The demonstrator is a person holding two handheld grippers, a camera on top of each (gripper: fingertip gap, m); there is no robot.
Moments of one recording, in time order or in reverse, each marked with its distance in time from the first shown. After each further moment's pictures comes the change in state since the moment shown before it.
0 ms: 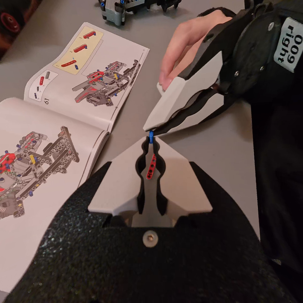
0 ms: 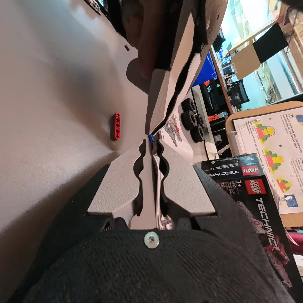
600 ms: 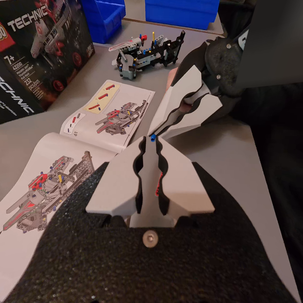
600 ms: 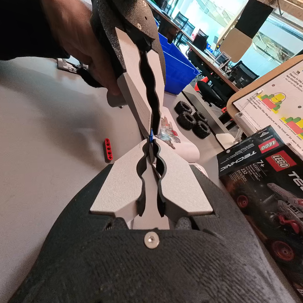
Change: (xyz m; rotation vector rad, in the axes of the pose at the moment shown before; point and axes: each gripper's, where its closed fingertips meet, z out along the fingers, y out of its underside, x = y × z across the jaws) left arm -0.005 -0.031 -0.017 0.247 -0.061 0.092; right arm 0.026 -0.009 -0.009 0.129 0.024 0.388
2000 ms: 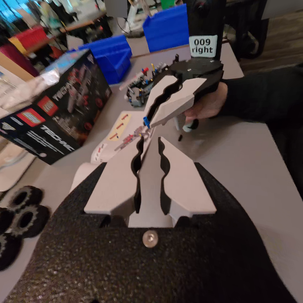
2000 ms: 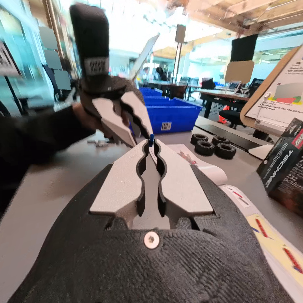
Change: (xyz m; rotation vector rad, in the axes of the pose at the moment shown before) left arm 0.013 -0.034 -0.015 0.106 -0.124 0.281; right arm 0.021 -0.043 -0.021 0.376 -0.107 0.438
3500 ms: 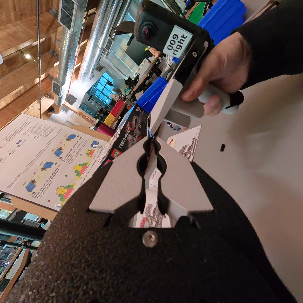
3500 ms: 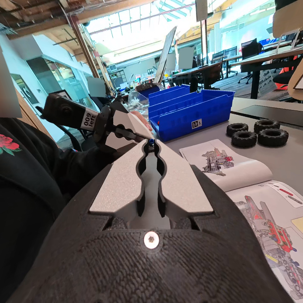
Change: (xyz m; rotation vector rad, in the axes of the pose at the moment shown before) left arm 0.004 -0.043 -0.007 0.139 -0.330 0.531; right arm -0.010 -0.039 -0.012 -0.032 -0.173 0.345
